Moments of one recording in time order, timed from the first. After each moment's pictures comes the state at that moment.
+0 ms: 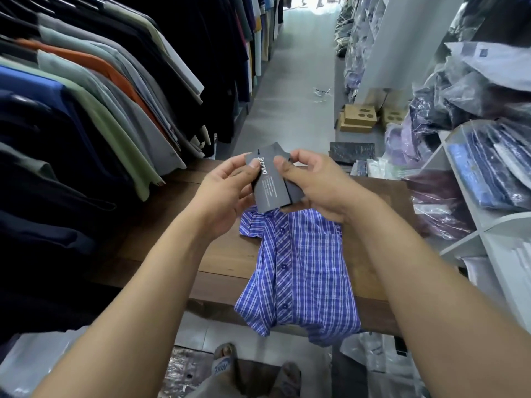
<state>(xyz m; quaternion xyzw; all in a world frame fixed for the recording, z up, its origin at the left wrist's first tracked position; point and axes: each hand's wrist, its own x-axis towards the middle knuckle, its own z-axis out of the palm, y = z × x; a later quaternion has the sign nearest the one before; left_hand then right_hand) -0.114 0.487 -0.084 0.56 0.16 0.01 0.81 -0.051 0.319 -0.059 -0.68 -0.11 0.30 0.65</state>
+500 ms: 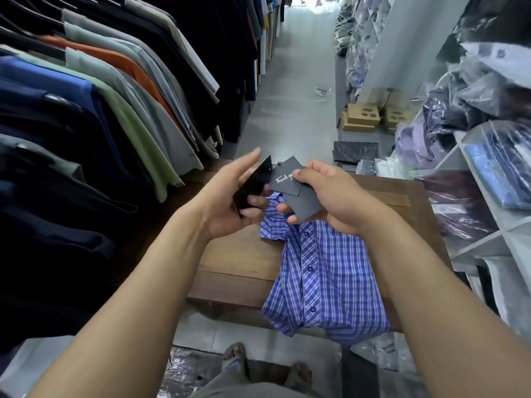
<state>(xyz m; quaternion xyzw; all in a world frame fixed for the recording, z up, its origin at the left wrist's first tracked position) -0.126 0.543 -0.071 0.48 0.18 -0.19 0.83 -0.073 0.362 -0.065 -0.65 -0.04 0.31 0.69</state>
